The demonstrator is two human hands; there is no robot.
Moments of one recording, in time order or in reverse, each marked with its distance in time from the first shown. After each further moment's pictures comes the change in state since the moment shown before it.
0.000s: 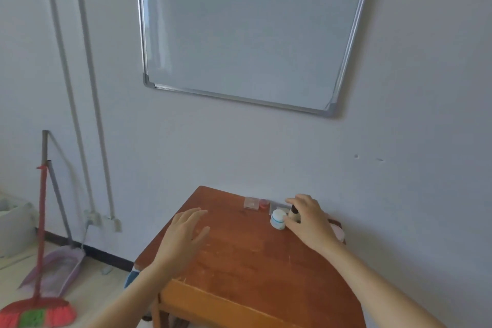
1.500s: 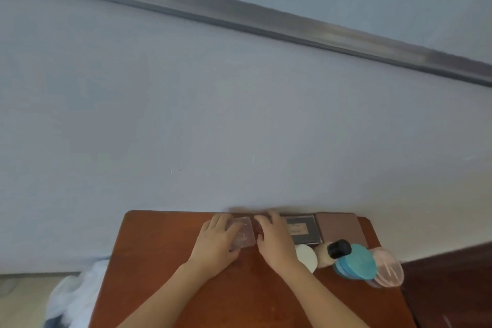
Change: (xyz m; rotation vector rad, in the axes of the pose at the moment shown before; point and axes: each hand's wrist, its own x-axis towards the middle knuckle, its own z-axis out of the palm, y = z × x) left_hand 0.324 -0.143 0.276 0.081 -0.577 0.528; right_hand 0.276 0.089 0.245 -0.051 -0.322 0.522
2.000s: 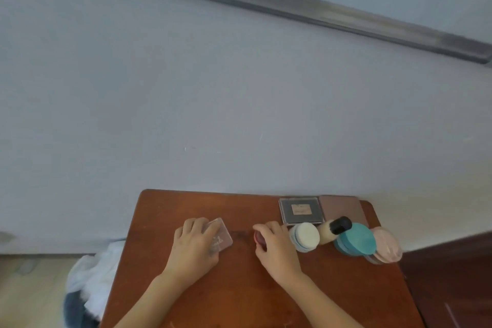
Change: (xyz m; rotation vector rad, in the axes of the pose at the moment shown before) left_hand -0.074 -0.004 -0.027 0.079 0.027 -0.210; right_hand -0.056 -0.004 0.021 0.049 0.010 -0.112
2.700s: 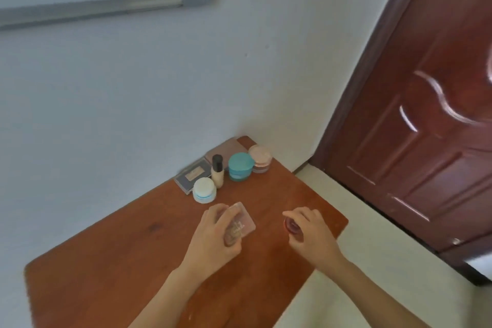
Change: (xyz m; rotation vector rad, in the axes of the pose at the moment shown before) left_hand -0.035 0.164 -0.006 -0.333 -0.348 0.555; right_hand -0.237 0.076 -0.038 0.093 0.395 0.495
